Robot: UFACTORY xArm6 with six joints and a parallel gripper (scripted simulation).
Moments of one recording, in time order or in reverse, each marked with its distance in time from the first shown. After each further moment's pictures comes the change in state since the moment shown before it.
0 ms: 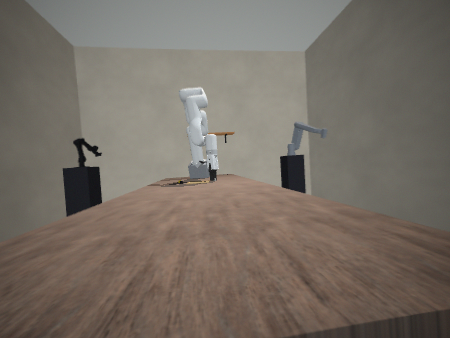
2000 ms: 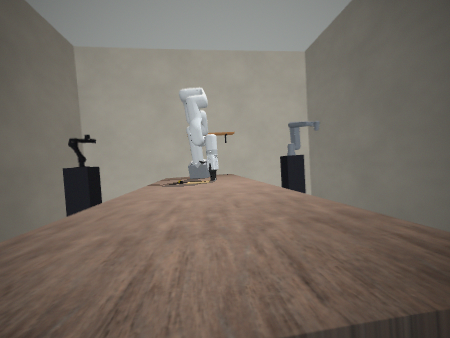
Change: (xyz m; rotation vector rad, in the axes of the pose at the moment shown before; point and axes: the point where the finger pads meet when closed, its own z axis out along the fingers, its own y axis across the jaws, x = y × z) arm 0.000 0.000 0.001 0.002 -0.001 0.000
